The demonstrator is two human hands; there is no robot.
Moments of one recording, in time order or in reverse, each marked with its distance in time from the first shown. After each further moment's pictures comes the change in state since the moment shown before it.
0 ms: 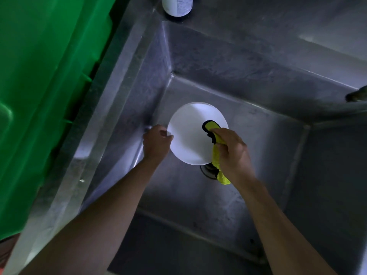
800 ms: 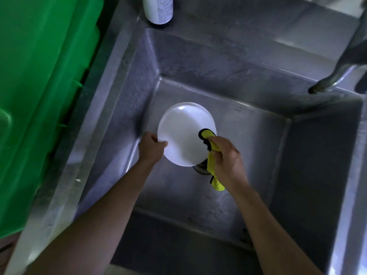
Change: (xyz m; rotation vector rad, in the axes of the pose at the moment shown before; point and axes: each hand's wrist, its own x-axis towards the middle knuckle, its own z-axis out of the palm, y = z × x) left_hand -0.020 -0.003 0.003 -0.302 -0.063 -0.212; right_hand -0.038 0.008 -0.012 0.012 0.000 0.101
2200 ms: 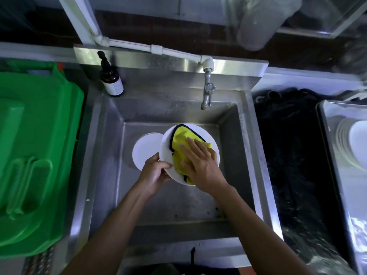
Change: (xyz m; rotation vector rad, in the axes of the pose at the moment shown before) left_hand -0.213 0.100 -0.045 -0.419 -0.776 0.069; right_hand -0.130 -0.085 -0.101 -0.465 0.208 -0.231
